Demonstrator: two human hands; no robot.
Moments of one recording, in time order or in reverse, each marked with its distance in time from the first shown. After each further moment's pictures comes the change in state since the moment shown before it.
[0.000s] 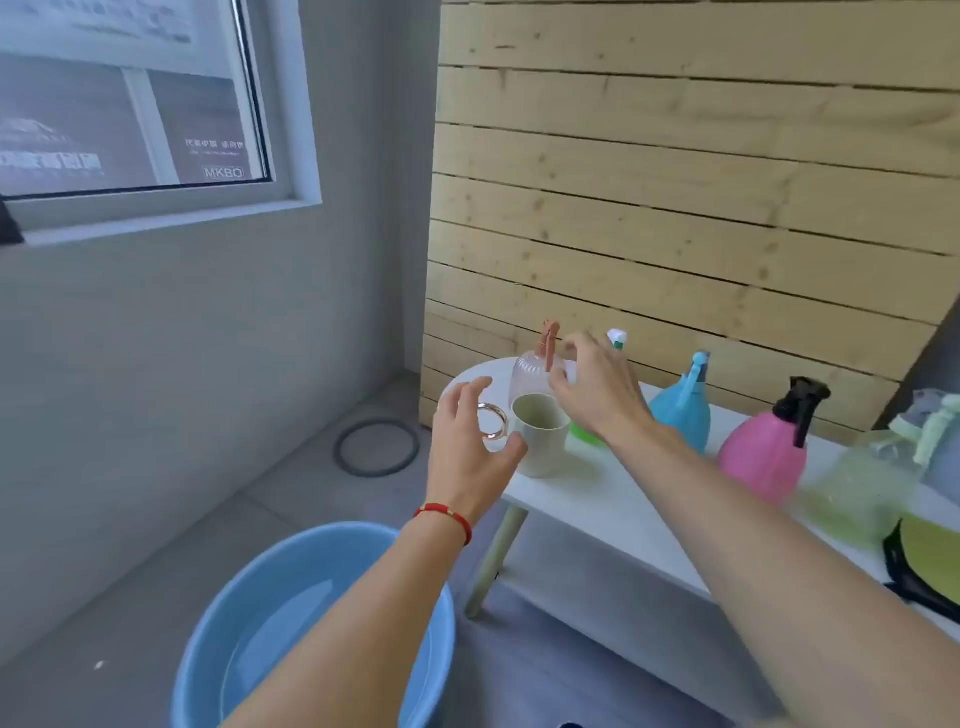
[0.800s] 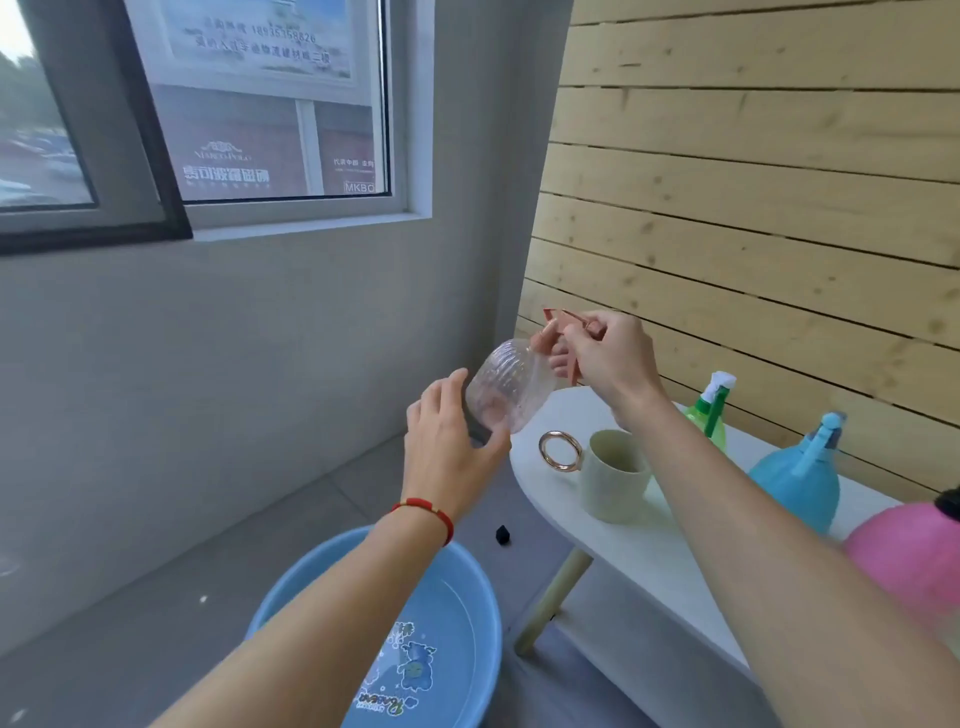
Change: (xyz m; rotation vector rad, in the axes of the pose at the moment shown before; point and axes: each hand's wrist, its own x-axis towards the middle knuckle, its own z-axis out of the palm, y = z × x) left_hand 0.016 -0.016 -0.063 0.320 0.242 -0.117; right_hand 0.054 -0.067 0.021 0.802 -0.071 0.020
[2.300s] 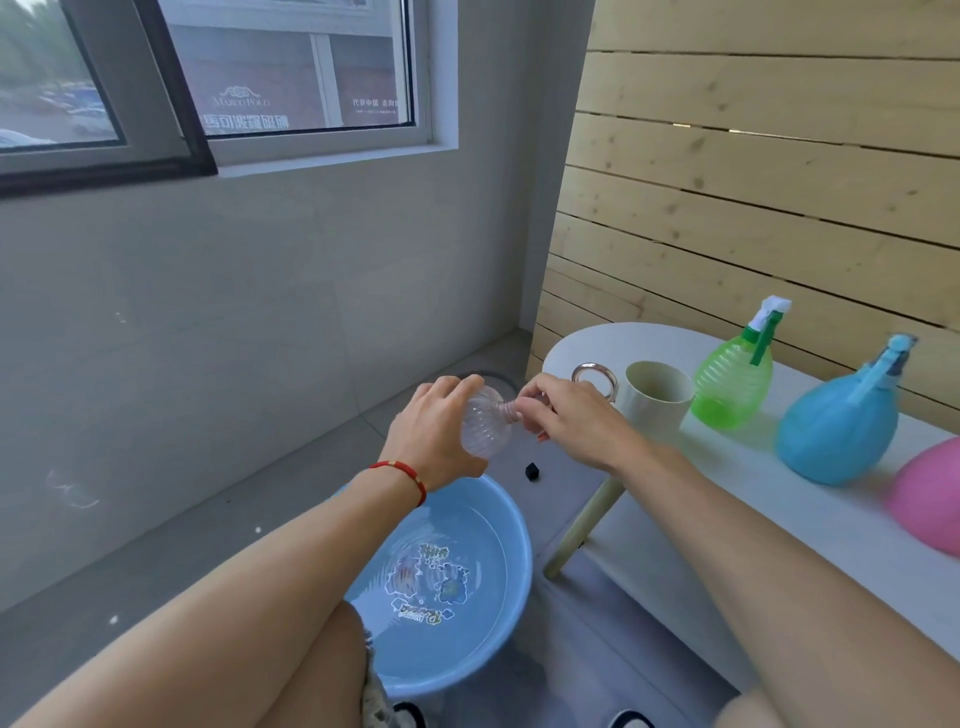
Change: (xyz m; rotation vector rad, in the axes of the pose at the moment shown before) left_hand -0.027 -0.073 -0.024 0.461 -0.296 0.117; right_hand -0.089 0.073 0.050 -0.524 -0.568 -0.128
